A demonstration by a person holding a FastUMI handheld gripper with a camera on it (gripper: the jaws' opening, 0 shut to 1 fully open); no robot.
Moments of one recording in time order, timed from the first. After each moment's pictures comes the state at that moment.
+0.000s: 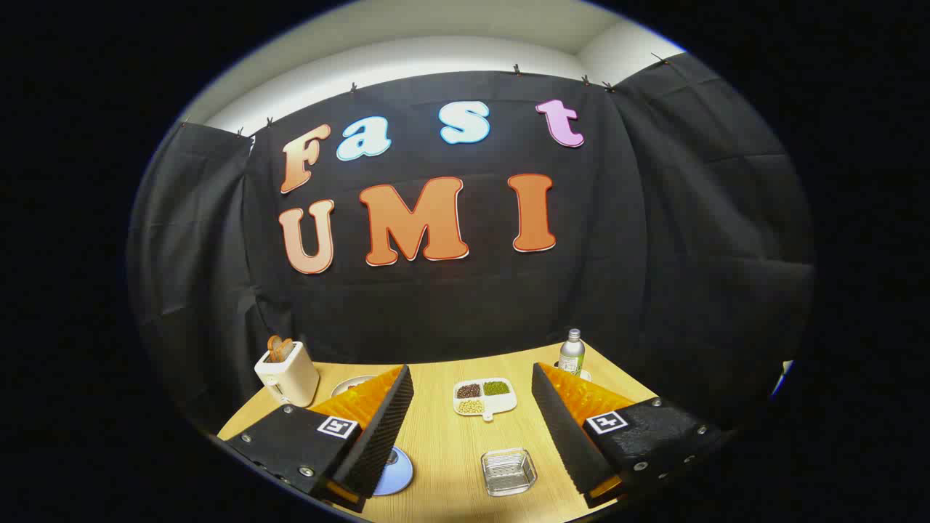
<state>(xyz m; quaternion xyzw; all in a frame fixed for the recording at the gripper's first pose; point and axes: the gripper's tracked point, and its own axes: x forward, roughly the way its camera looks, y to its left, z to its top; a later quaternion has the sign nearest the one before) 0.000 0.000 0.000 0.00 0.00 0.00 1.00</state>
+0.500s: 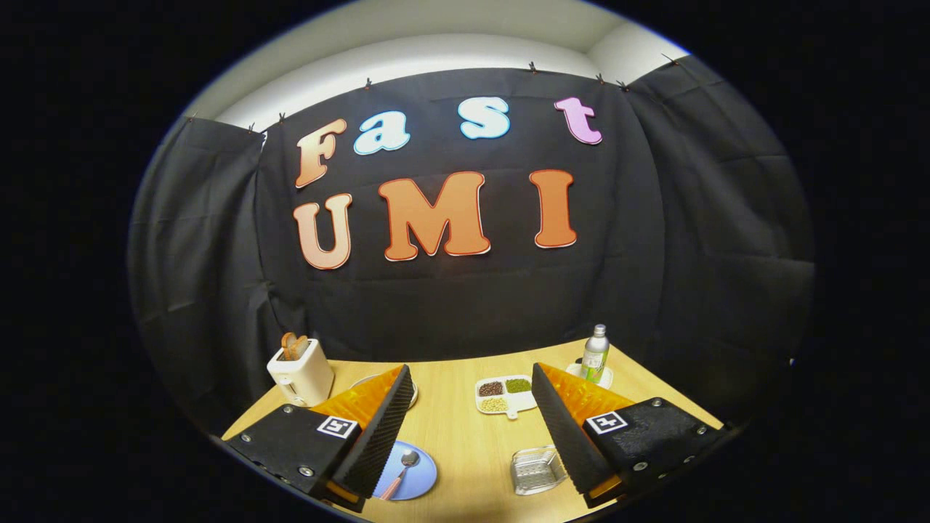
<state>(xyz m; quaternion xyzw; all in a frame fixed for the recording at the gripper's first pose) 0.003 0.040 -0.014 0.01 0.01 0.01 1.00</state>
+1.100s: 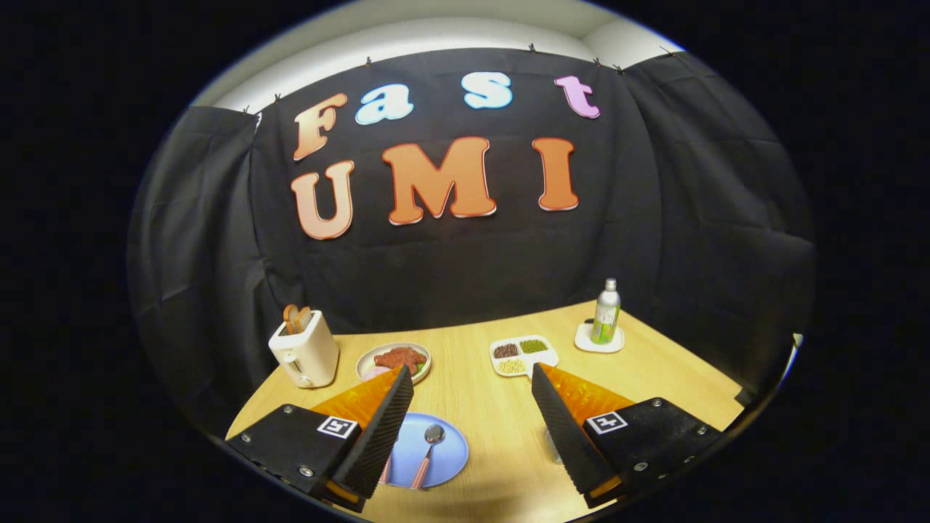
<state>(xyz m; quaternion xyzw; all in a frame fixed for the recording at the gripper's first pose) -0.008 0.107 -0.107 0.01 0.08 0.00 1.00</state>
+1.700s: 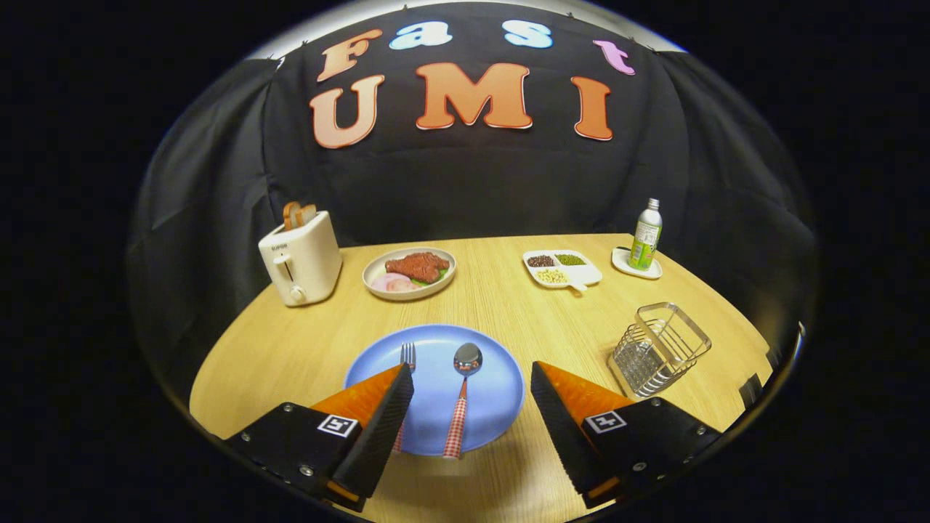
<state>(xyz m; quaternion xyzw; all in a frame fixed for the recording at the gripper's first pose) 0.009 0.164 -0.266 -0.05 0.19 -0.01 0.98</state>
